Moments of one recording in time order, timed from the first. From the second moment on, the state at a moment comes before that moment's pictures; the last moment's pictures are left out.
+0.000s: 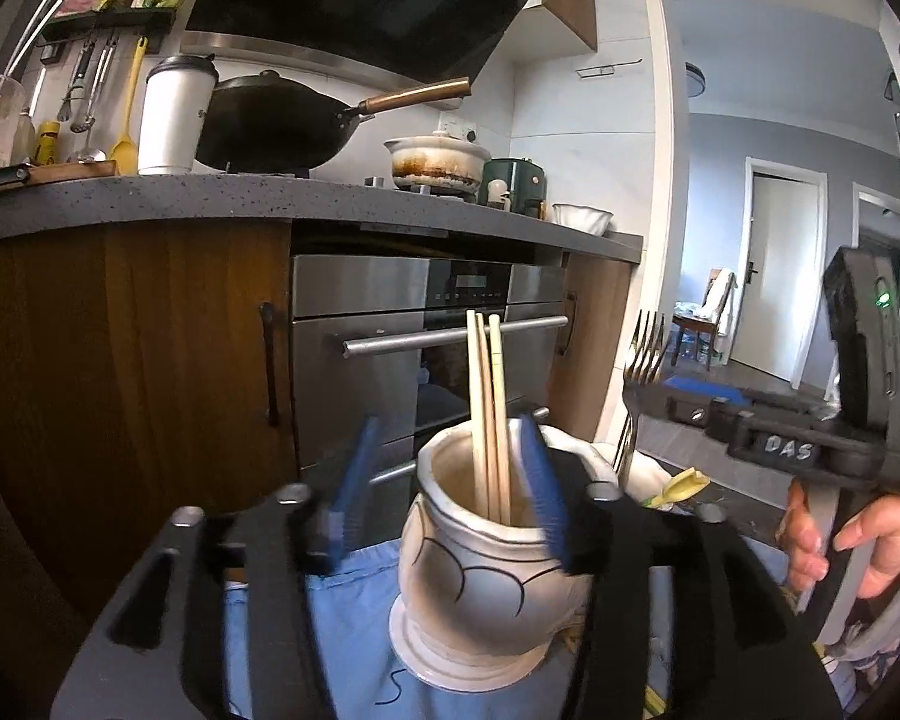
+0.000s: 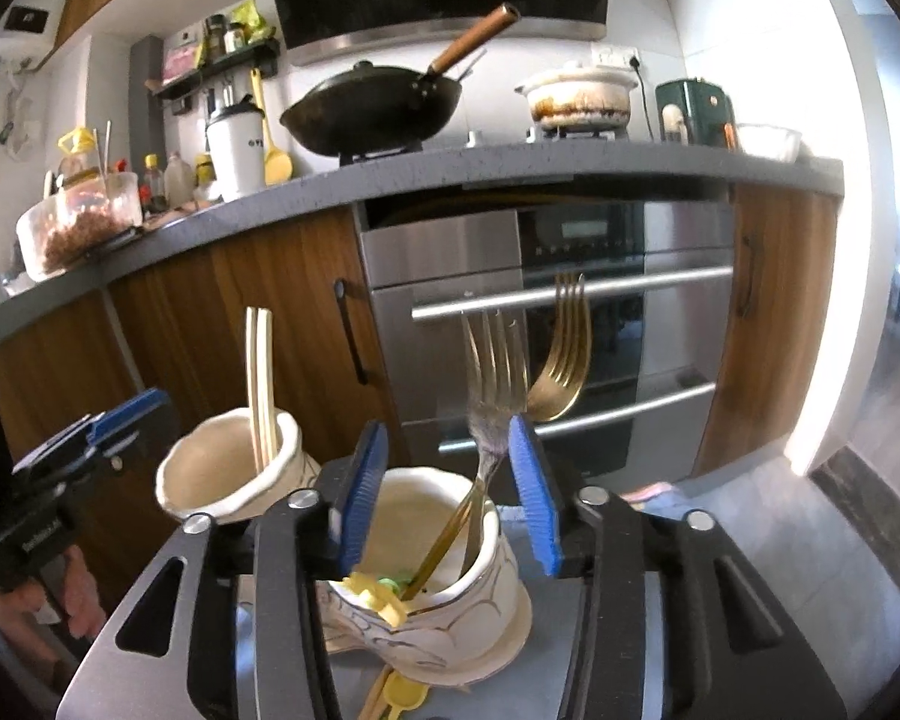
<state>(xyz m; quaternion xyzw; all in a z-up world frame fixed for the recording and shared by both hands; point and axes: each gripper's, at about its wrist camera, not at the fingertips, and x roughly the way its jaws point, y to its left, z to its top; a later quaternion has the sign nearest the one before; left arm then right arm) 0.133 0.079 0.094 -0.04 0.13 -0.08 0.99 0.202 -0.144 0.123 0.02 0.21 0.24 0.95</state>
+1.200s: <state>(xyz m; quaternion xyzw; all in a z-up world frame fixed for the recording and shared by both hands) 0.064 0.043 0.028 -0.01 0.30 -0.09 0.95 0.121 -0.186 0.030 -0.01 0.39 0.18 0.90</state>
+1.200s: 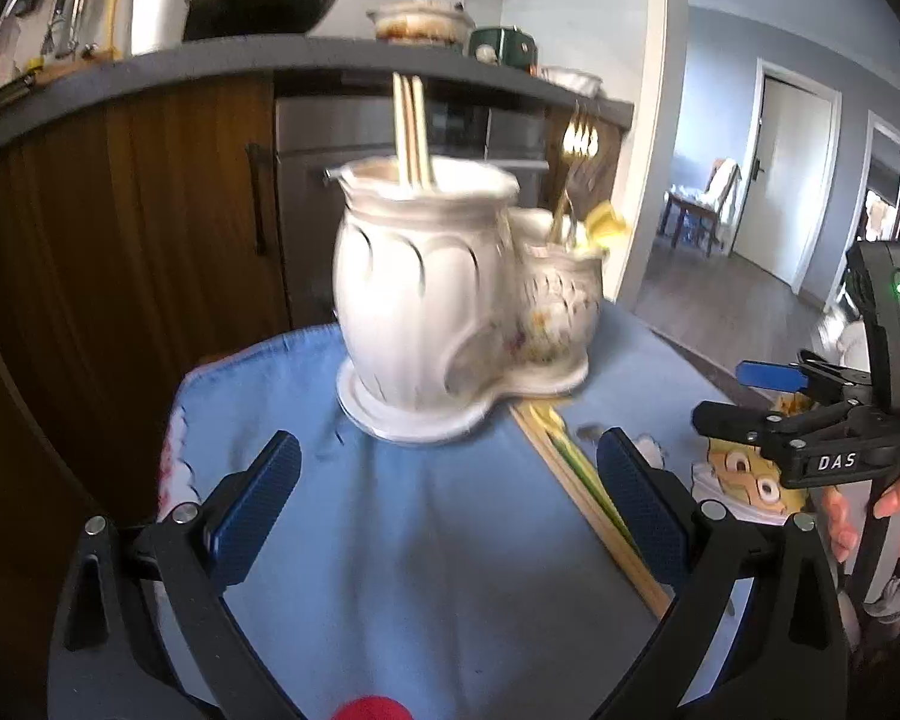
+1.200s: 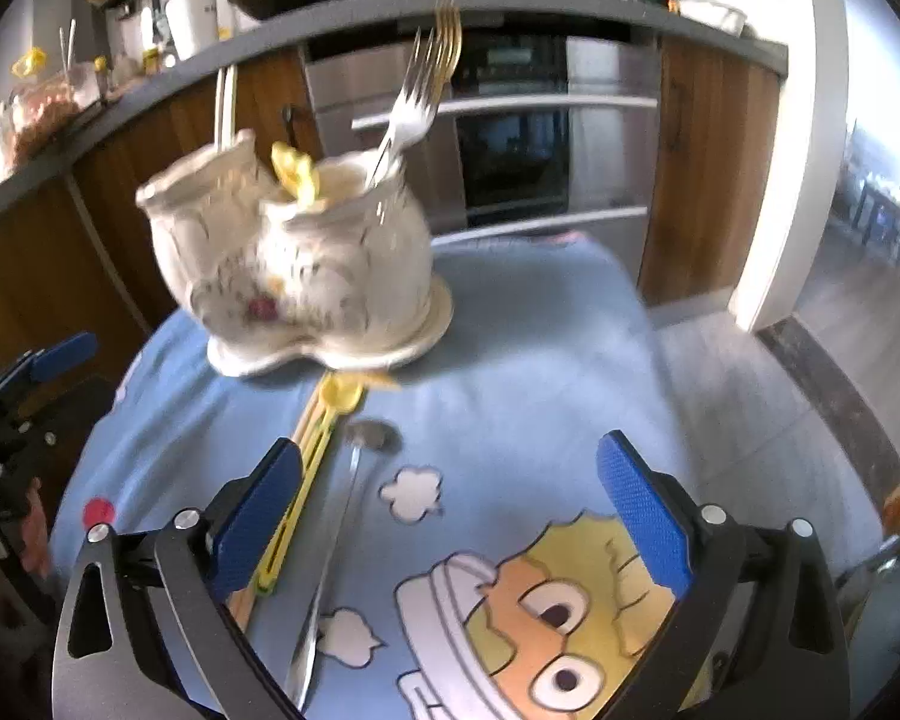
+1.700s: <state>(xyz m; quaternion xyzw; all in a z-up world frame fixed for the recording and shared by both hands) 0.070 0.038 0.012 -0.01 0.33 -0.10 0.94 0.129 -0.150 0.006 -0.04 0.44 0.21 0.87</state>
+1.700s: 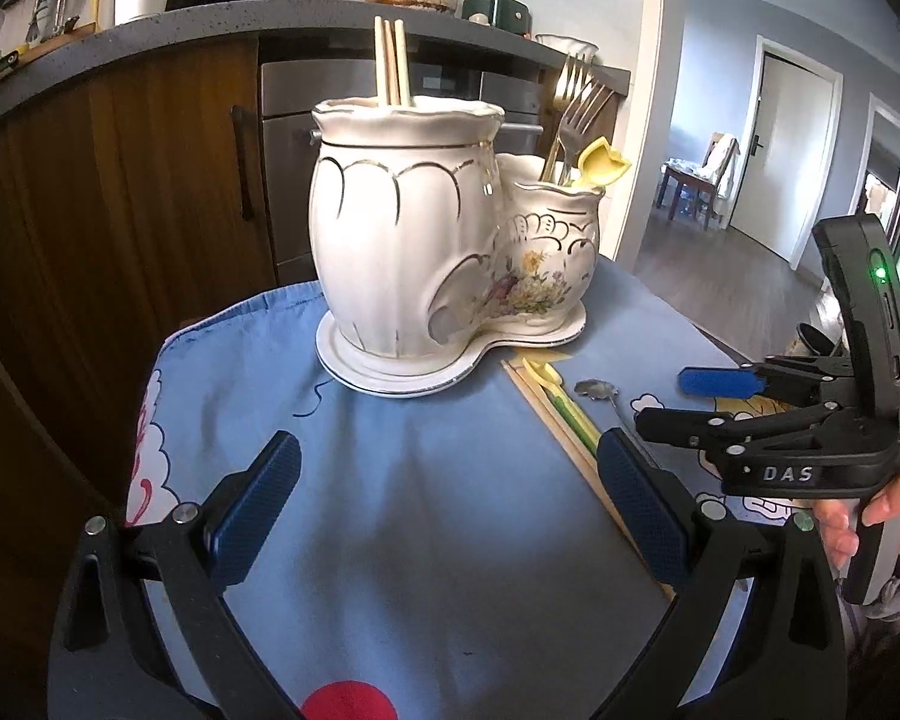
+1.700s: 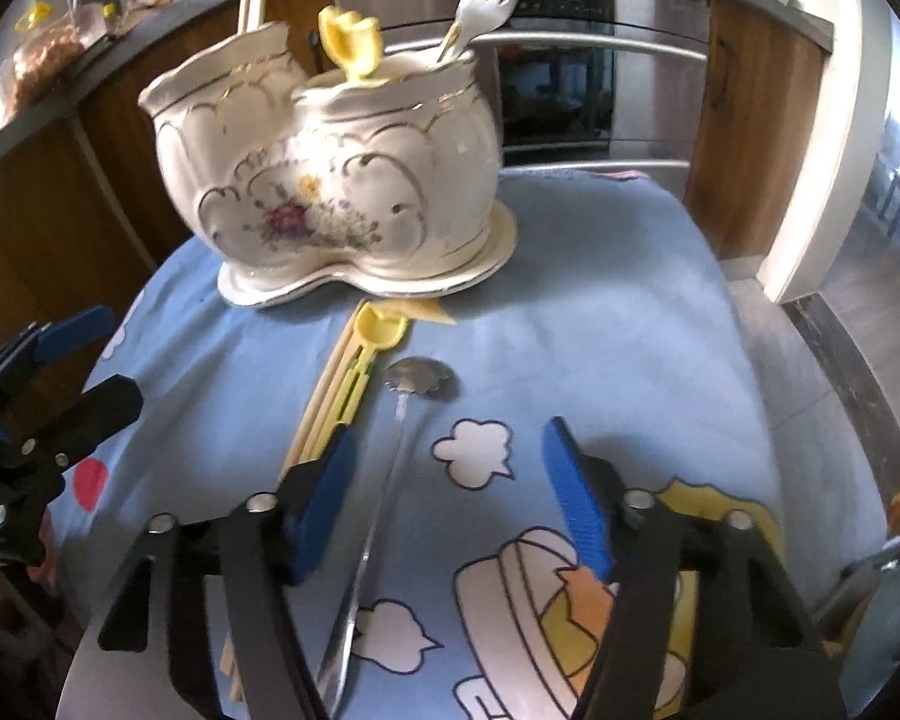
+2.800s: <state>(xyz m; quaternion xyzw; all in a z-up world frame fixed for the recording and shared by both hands) 0.091 -0.031 -0.022 0.01 0.45 -0.04 0.89 0.121 -0.172 0.015 -0.02 0.40 0.22 0.89</state>
